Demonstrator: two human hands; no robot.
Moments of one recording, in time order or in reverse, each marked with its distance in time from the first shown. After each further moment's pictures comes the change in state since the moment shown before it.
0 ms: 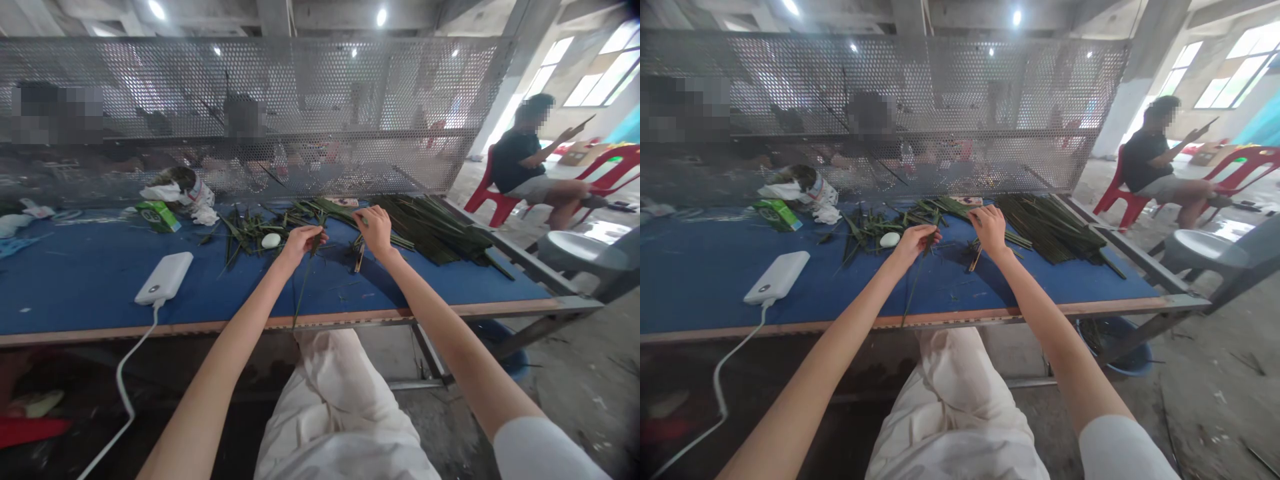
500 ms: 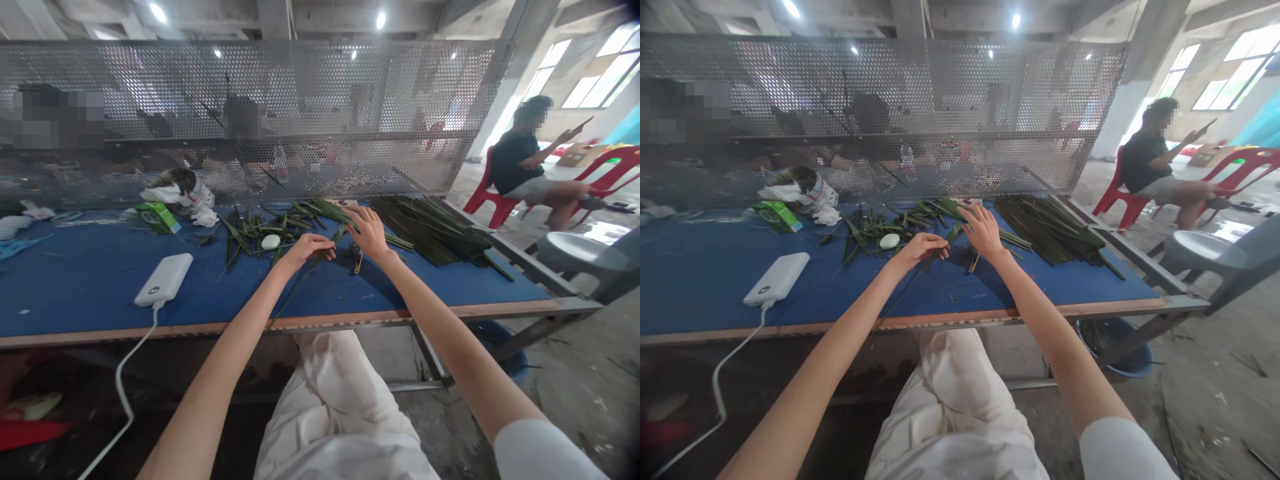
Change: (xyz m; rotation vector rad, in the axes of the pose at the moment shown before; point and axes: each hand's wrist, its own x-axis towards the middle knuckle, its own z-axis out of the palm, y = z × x) left_hand -0.004 -0.002 0.004 0.156 -0.310 -0.089; right_hand -0.003 -0.008 -0.001 -0.068 -0.127 -0.179
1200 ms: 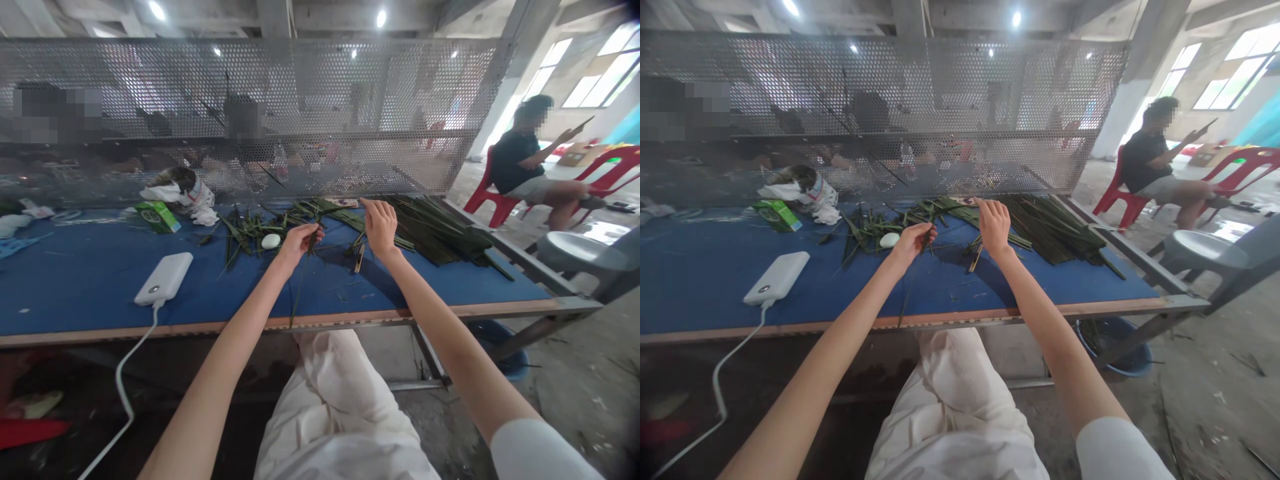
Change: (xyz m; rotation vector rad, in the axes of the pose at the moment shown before) left_hand 0.002 0.003 -0.010 -0.290 0.356 0.118; right_hand 0.000 0.012 -0.007 -0.082 0.284 0.124
